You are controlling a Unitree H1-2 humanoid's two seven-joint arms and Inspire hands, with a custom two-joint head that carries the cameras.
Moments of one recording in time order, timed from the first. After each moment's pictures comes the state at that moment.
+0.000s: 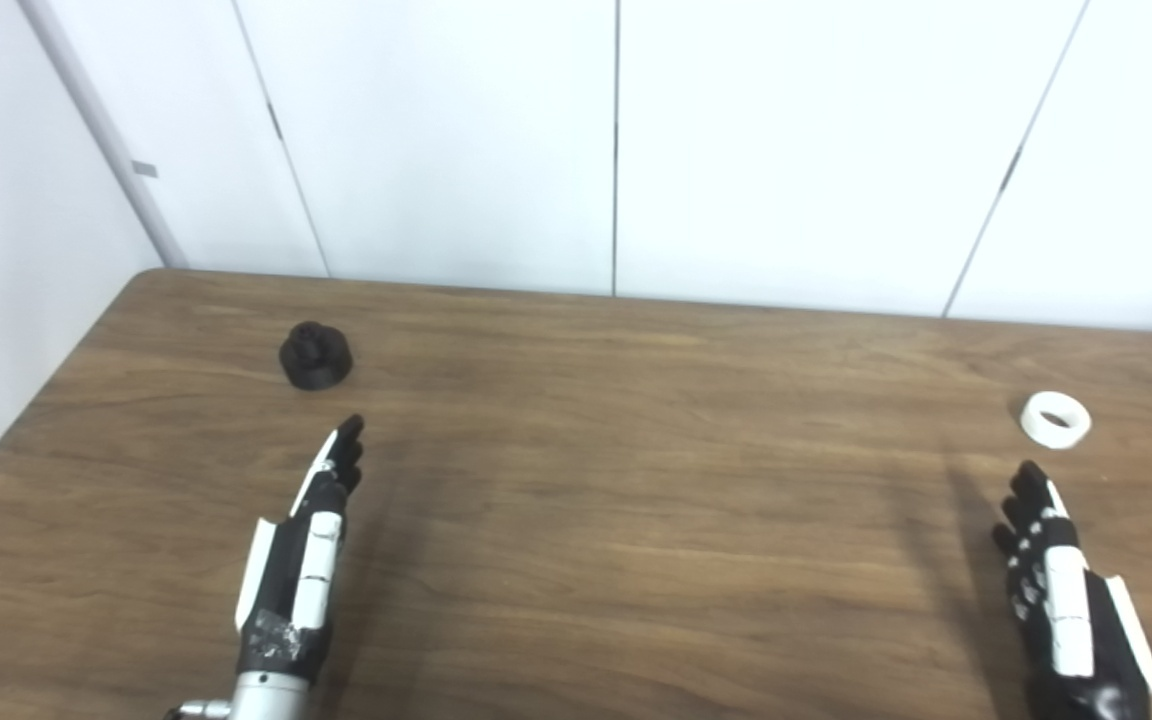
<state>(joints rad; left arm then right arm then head) 0.22 0.12 0.11 -0.16 -0.07 -0.25 -0.02 0.13 -0.11 -0.11 -0.23 0.07 0.06 0.04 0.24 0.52</state>
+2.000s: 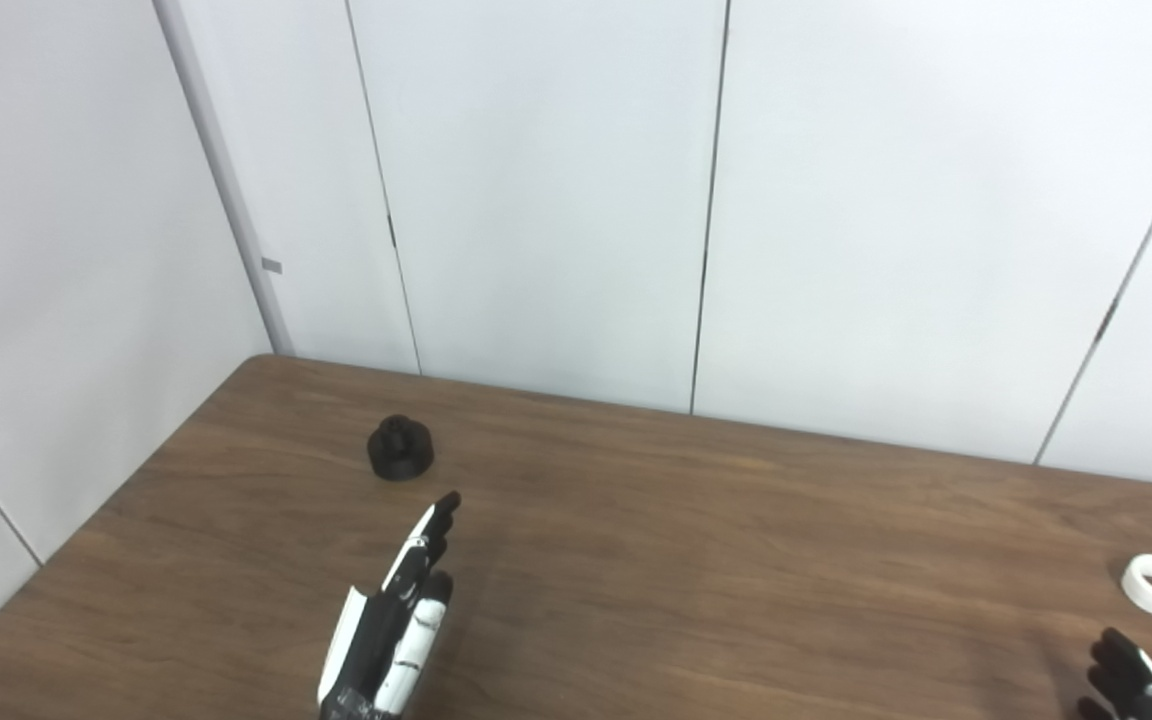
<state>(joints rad) 0.19 0.10 0.09 -0.12 0.04 -0.34 0.01 0.13 -0.13 -0.11 -0.20 0.02 0.01 0.05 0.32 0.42</state>
